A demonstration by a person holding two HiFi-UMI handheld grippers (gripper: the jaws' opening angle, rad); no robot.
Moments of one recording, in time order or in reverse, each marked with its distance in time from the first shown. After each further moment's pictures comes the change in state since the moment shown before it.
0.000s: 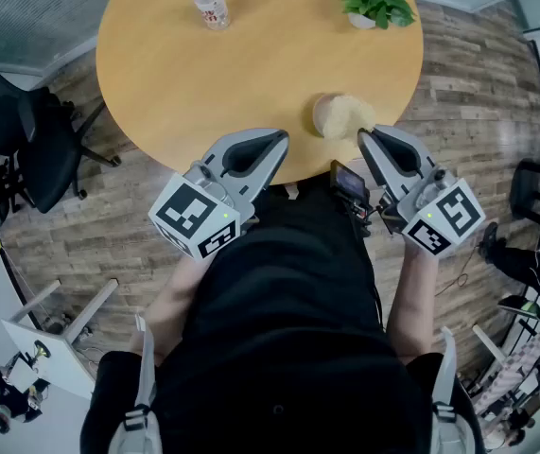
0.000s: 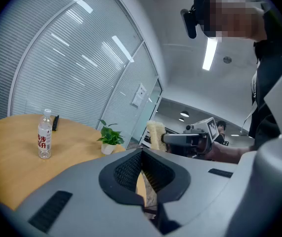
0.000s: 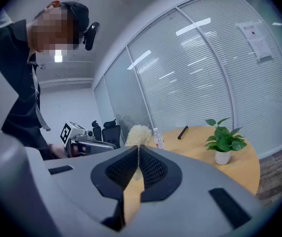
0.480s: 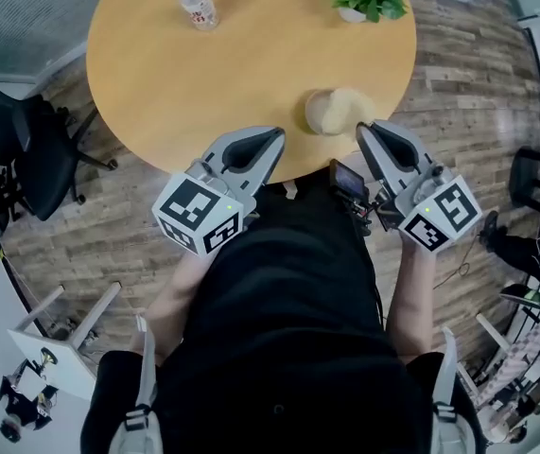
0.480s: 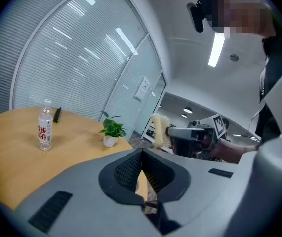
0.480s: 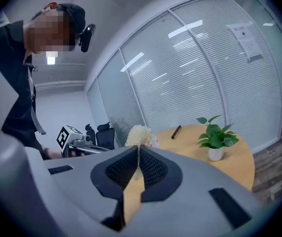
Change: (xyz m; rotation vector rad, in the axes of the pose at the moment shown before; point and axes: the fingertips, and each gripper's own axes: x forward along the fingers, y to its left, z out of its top) left arm 0.015 0.010 -0.018 -0.031 0.068 0.025; right arm -0.004 -0.015 -0.002 0.057 -0.026 -0.069
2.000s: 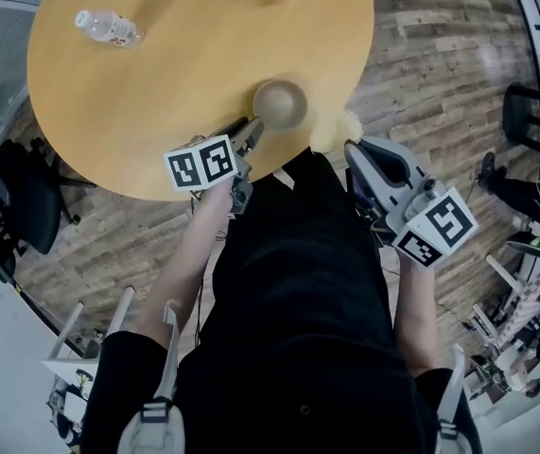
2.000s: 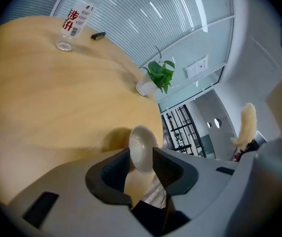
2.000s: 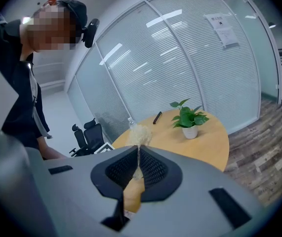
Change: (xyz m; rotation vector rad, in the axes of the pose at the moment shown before) left arm 0.128 0.075 -0.169 -0.642 0.399 0.152; right arm -0.056 -0.060 -0.031 0.167 0.120 -0.159
